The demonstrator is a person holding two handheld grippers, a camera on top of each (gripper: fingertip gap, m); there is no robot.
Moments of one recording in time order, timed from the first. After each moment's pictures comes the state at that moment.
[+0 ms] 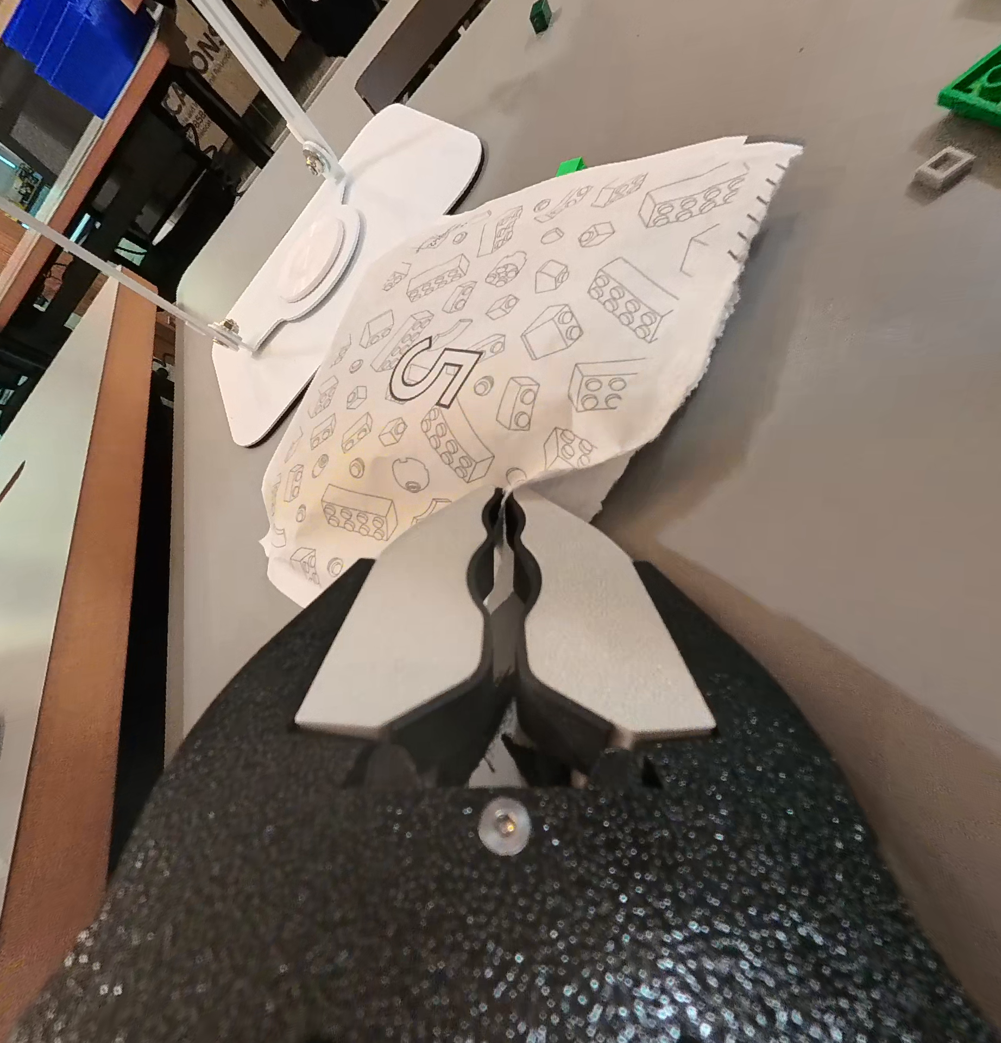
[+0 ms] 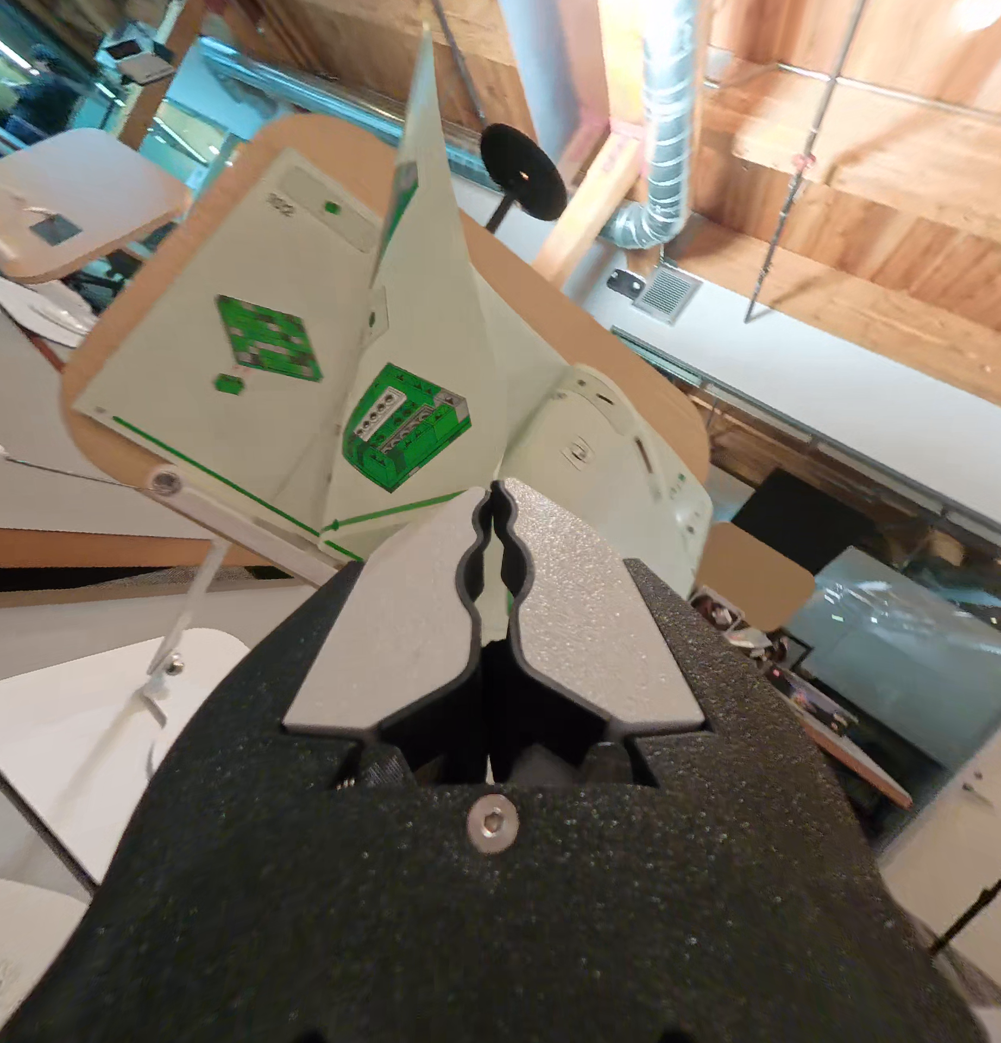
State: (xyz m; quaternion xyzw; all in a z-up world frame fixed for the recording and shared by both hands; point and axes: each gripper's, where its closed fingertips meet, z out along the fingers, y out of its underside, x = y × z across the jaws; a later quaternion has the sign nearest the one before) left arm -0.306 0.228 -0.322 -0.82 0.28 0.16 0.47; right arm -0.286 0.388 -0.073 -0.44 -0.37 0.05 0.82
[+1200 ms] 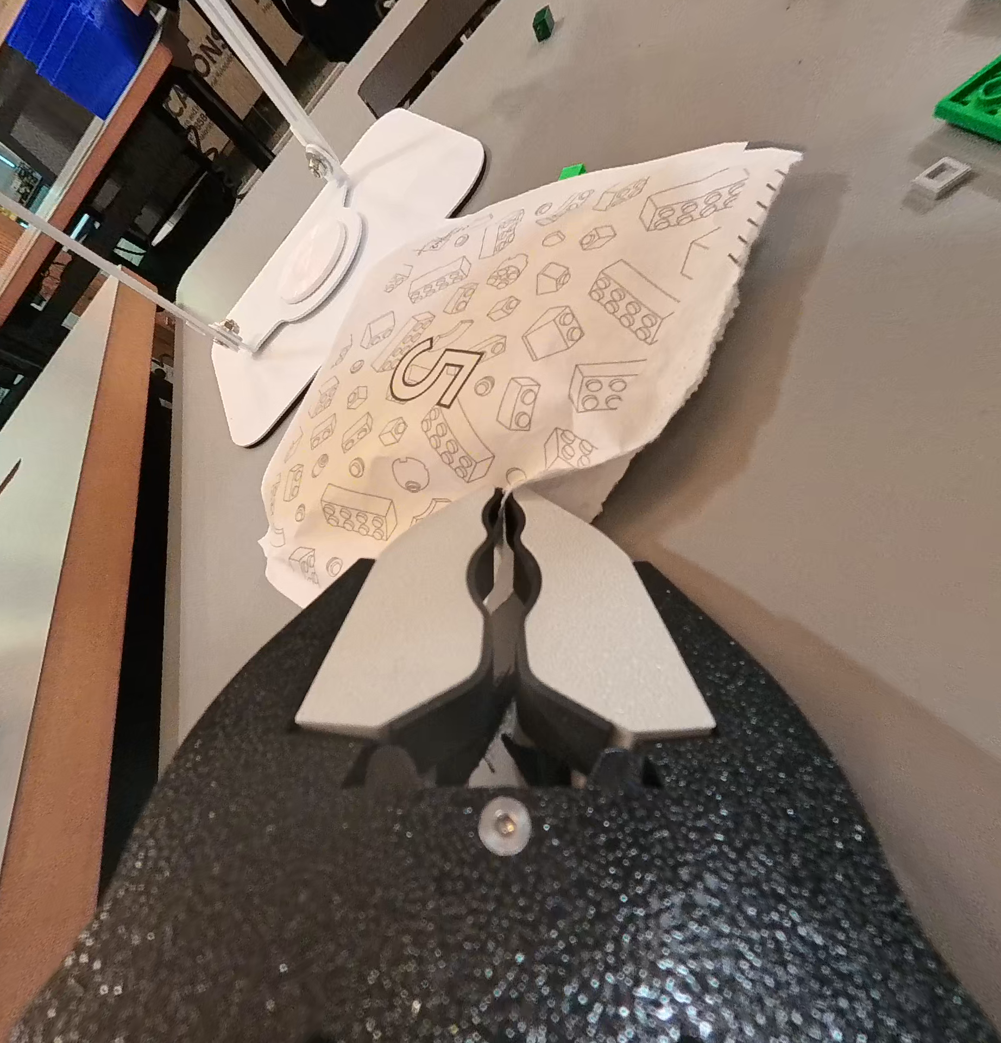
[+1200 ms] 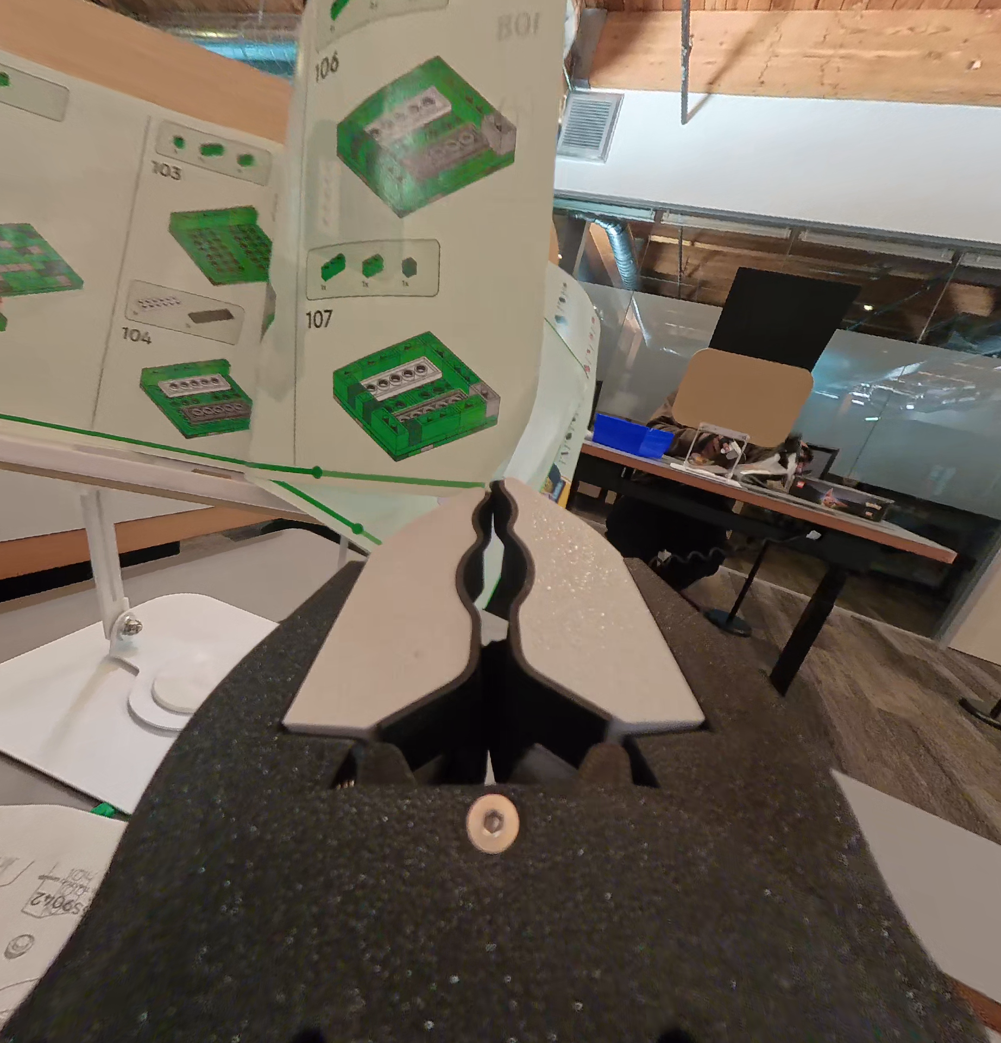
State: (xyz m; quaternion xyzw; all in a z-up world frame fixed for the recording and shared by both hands) left arm -0.306 0.228 -0.322 -0.82 0.27 0.16 0.47; right arm -0.185 0.435 -0.112 -0.56 -0.24 0.11 0.79
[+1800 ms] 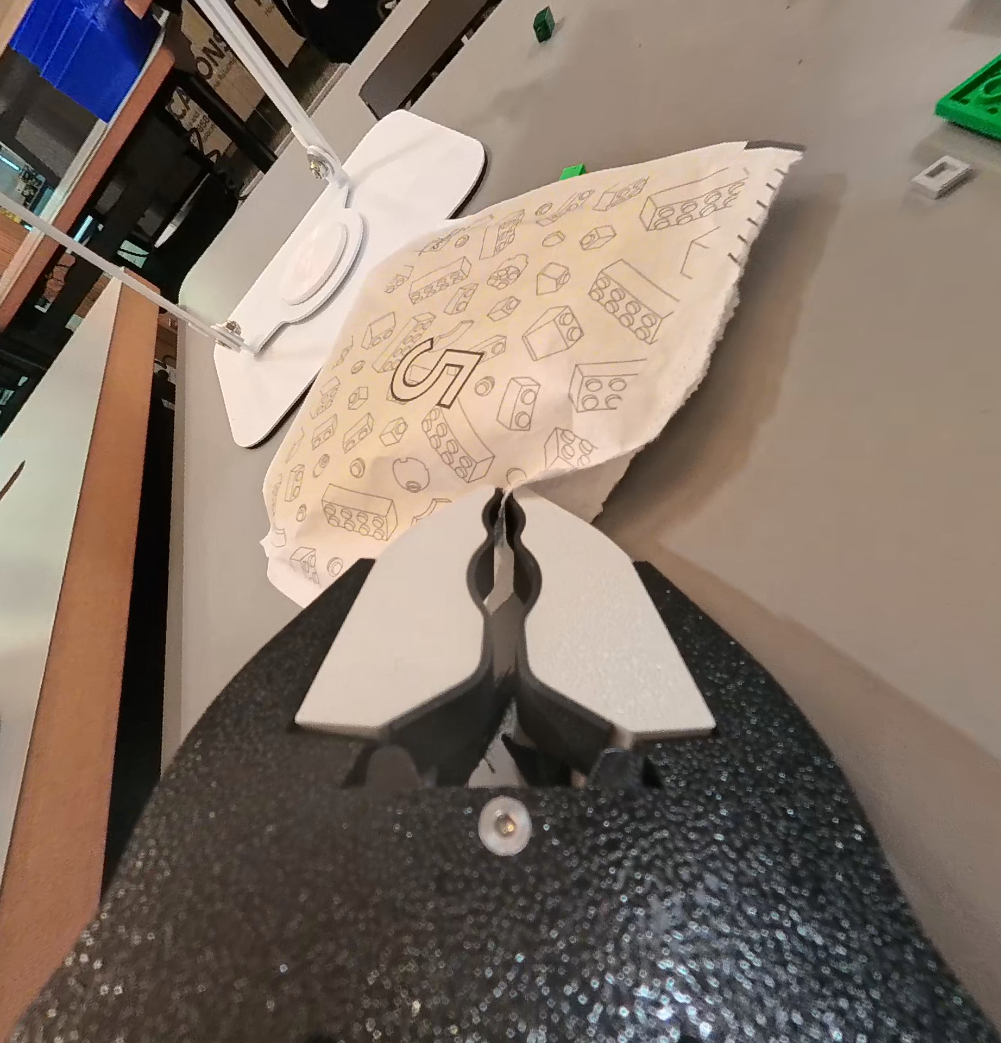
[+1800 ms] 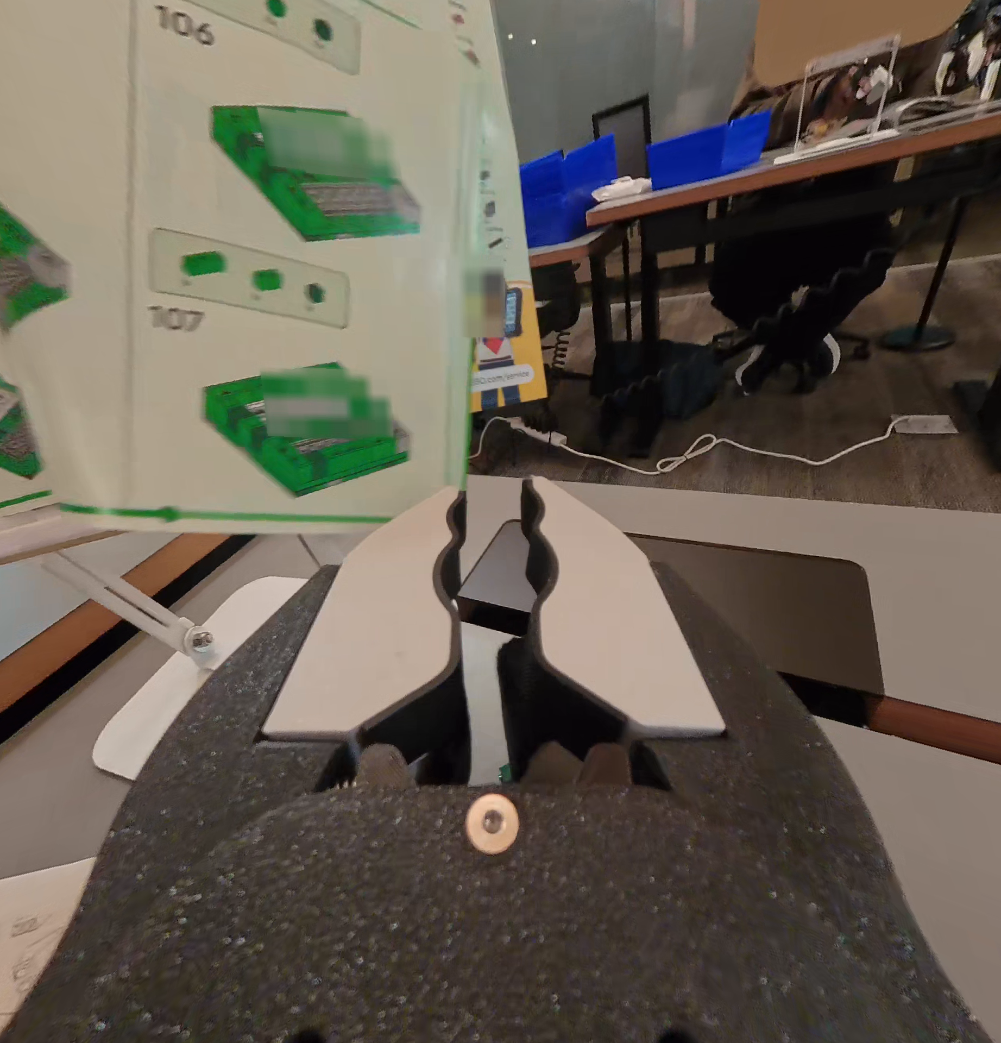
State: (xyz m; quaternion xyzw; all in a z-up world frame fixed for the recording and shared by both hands) left arm -0.306 0.228 -0.321 -0.82 0.27 0.16 0.47; right arm -0.178 0.513 -0.176 -0.72 -0.12 0.26 0.63
